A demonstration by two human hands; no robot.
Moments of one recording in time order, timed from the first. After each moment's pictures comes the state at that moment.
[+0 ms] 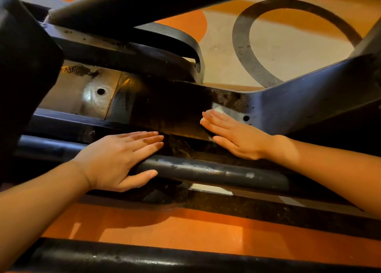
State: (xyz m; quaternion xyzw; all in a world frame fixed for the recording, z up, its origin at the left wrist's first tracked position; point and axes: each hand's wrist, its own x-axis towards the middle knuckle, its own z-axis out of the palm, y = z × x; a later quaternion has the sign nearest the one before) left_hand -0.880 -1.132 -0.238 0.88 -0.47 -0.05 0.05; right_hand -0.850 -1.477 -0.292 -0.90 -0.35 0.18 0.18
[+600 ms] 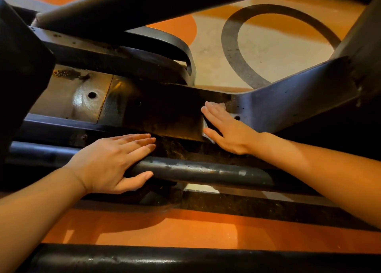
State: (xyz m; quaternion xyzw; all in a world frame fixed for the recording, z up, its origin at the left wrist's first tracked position) left_hand -0.882 -1.132 -0.240 0.88 -0.47 -0.02 0.05; right_hand -0.851 -1.467 -0.282 -0.94 -0.19 0.19 0.20
